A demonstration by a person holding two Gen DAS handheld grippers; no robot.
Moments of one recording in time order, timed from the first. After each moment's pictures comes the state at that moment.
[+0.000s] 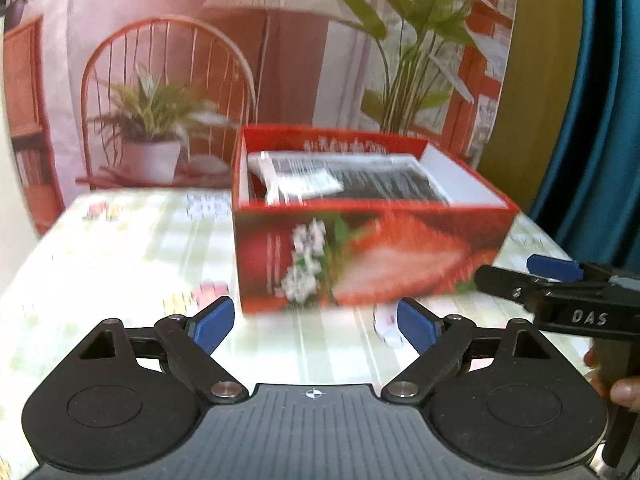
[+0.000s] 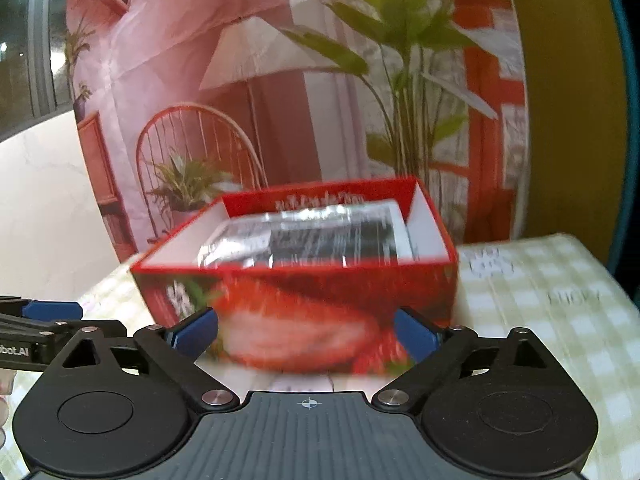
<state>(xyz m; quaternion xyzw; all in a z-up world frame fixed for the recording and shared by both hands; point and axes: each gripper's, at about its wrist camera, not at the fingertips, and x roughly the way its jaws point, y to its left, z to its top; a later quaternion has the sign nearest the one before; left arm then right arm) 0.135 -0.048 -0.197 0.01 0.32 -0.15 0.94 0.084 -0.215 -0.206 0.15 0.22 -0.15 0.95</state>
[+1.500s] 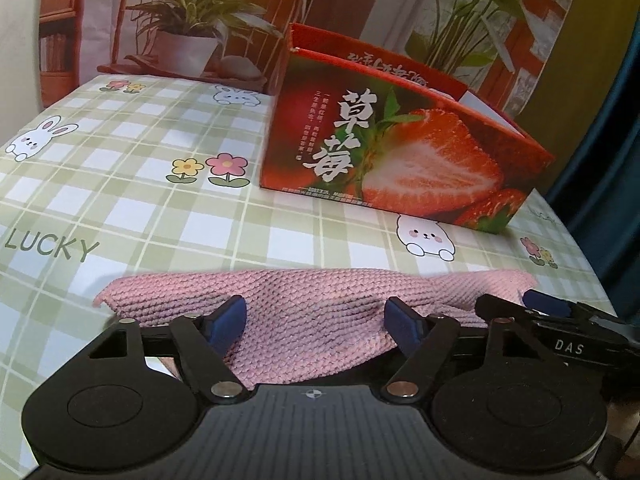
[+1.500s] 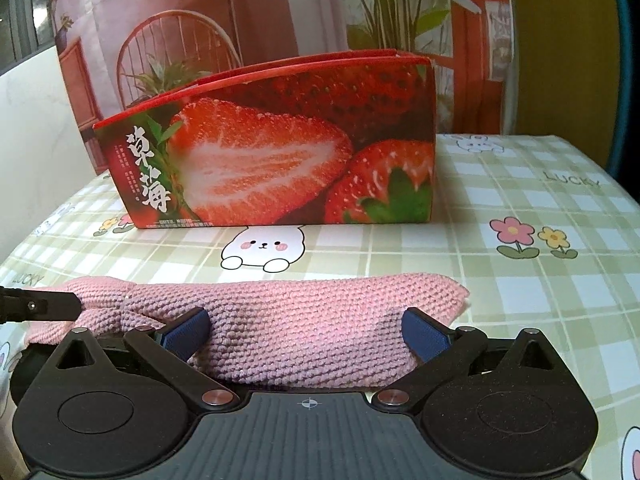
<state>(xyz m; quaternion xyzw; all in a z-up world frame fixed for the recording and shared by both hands) 0.113 -0.023 -0.271 -0.08 0.39 -0.12 0.91 0.064 -0.207 -0.297 0.17 0.31 -0.15 0.92</state>
